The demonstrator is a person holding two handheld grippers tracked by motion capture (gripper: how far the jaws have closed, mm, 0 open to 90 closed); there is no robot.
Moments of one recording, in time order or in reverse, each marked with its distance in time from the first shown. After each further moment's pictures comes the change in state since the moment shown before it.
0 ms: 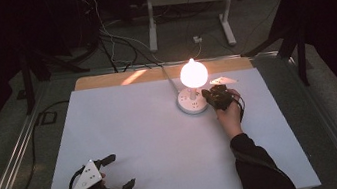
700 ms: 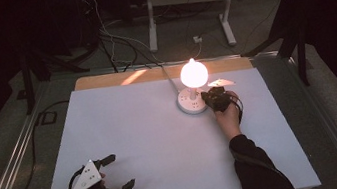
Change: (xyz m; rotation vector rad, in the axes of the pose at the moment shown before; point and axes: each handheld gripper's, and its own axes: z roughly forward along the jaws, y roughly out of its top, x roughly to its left) left arm 0.000 0.000 -0.001 -0.005 0.000 -0.004; right arm 0.001 -0.007 0.008 0.023 -0.015 -0.012
